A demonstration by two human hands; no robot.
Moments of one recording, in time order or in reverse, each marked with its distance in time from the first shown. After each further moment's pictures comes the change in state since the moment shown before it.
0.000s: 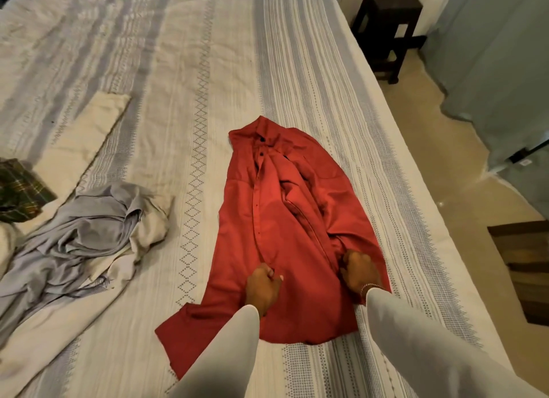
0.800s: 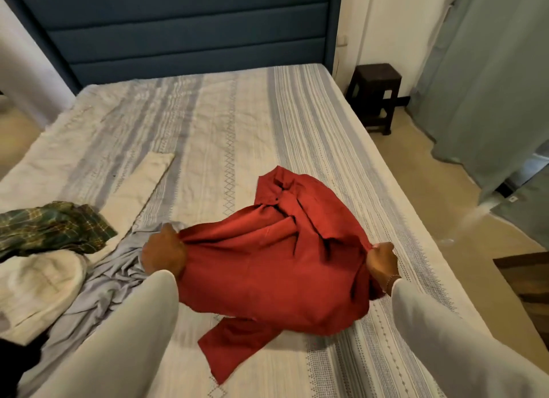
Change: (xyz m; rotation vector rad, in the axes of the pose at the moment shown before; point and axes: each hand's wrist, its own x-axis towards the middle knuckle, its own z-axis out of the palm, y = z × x) left_hand -0.062 0.015 -0.306 0.466 0.676 -0.003; right_hand -0.073 -0.056 -0.113 0.809 0.274 0.301
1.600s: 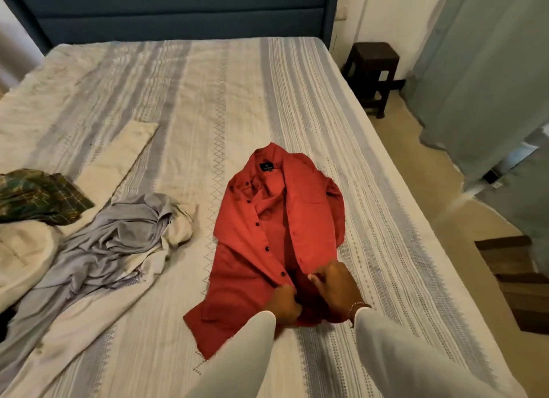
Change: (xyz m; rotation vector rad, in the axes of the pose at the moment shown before) left_hand -0.187 0.089 0.189 -0.306 -0.937 0.473; right_hand -0.064 0.085 0.076 -0.544 -0.265 -0.633
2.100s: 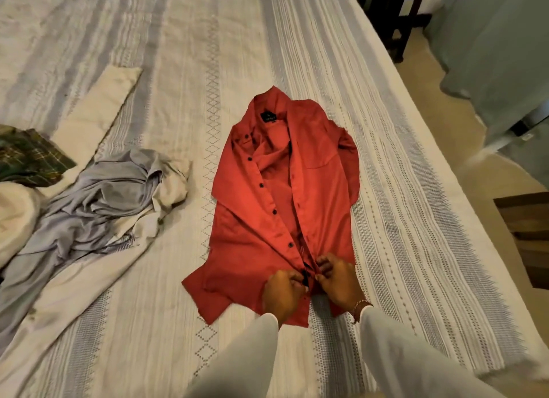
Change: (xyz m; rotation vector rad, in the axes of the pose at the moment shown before) left_hand 0.001 -0.059 0.068 -0.326 0.235 -0.180; right_hand -0.029 0.041 0.091 0.286 -0.072 0.183
